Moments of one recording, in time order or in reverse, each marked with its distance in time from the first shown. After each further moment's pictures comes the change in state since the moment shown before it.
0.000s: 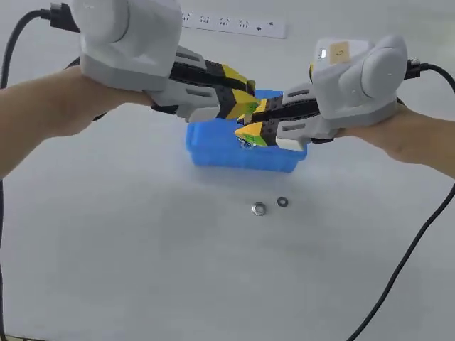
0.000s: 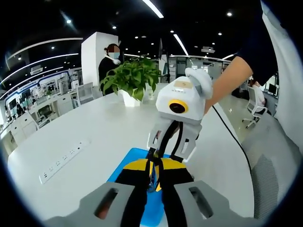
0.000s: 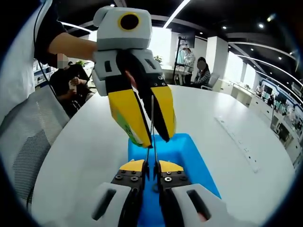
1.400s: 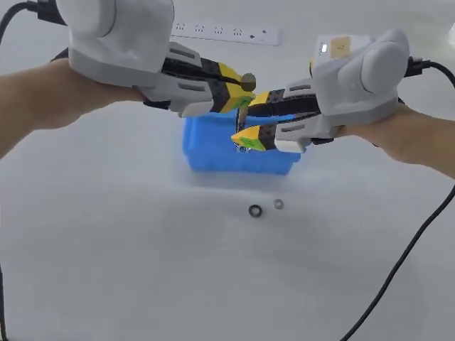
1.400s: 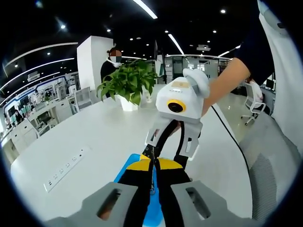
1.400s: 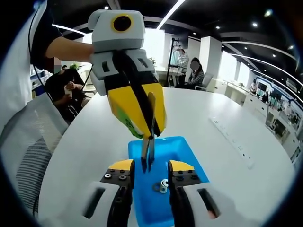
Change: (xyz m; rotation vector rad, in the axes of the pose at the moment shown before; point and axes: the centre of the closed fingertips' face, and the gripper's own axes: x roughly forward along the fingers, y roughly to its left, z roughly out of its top) left arm -0.009 -0.006 0.020 0.042 -0.010 -0.012; right arm -0.017 -0.002 0.010 0.052 -0.018 -0.056
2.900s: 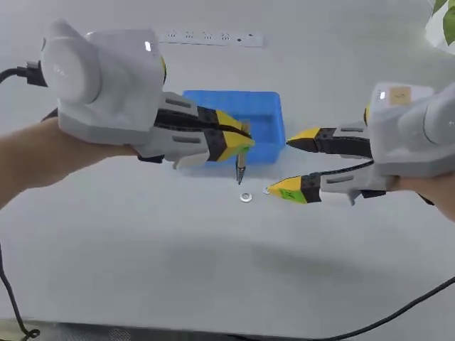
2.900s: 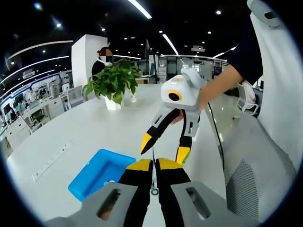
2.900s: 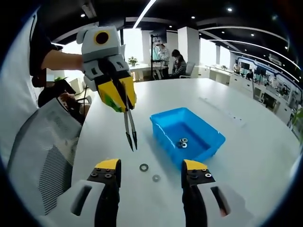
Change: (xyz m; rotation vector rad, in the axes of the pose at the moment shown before) left arm -0.002 -0.086 -0.011 -0.015 0.012 -0.066; right arm -0.074 0.067 -0.047 0.189 0.029 -0.096
